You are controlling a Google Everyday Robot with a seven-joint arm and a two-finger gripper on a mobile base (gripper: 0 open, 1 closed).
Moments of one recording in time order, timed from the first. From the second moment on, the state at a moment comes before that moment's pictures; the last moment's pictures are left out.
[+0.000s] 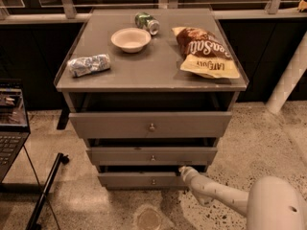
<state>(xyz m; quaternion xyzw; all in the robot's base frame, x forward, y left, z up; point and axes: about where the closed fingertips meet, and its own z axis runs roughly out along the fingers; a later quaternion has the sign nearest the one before) 0.675 -0.201 0.195 0.32 0.85 0.21 0.36</state>
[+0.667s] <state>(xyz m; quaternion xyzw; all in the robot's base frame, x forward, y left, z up) 0.670 -0.203 0.192 0.32 0.87 0.19 0.33</state>
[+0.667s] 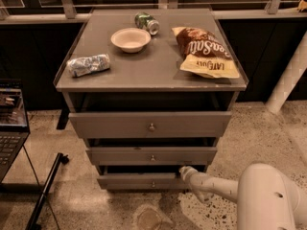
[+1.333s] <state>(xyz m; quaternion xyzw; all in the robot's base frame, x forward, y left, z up) 0.652 -0.212 0.190 0.35 0.87 0.20 0.29</state>
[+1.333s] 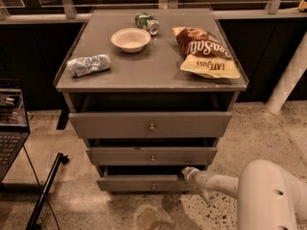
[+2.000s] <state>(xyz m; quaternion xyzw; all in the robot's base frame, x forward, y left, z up) 0.595 -0.217 0.204 0.40 0.86 0.26 0.16</state>
